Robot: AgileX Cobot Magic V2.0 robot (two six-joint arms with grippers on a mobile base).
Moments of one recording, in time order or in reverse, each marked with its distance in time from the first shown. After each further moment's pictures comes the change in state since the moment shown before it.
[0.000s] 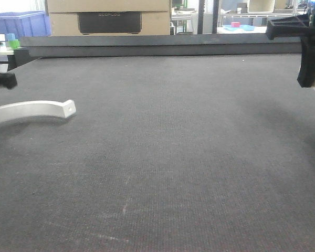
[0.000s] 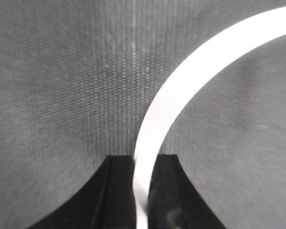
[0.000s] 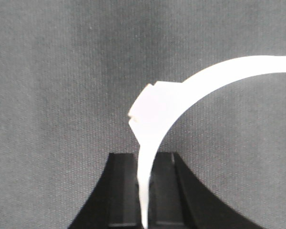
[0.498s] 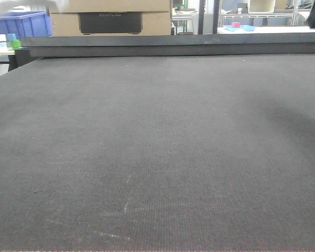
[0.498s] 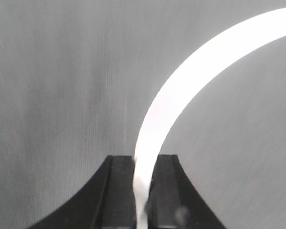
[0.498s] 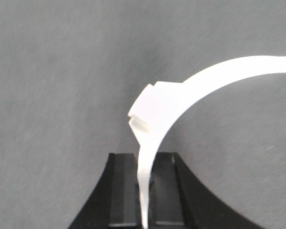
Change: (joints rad) left arm 0.000 -0.349 0.014 -0.044 -0.216 0.000; right arm -0.042 -0.155 -0.023 -0.009 -0.074 0.000
